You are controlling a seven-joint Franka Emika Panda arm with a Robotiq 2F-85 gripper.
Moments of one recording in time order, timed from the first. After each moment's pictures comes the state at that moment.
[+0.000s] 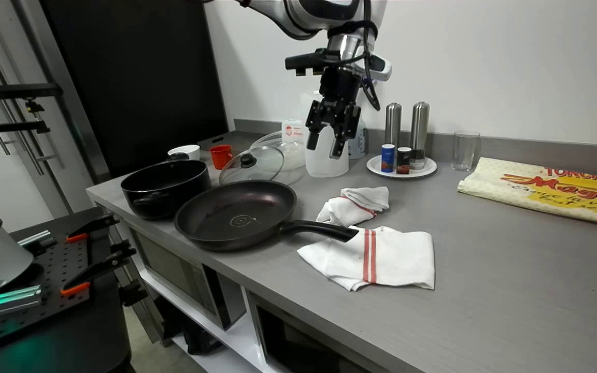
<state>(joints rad) -0.27 0.83 -0.13 -1.14 -0.05 1.61 -0.20</state>
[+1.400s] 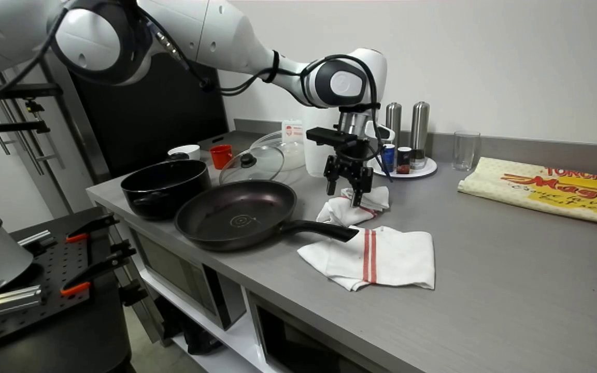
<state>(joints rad) -0.27 1.26 -0.06 -0.75 -0.06 1.75 -0.20</state>
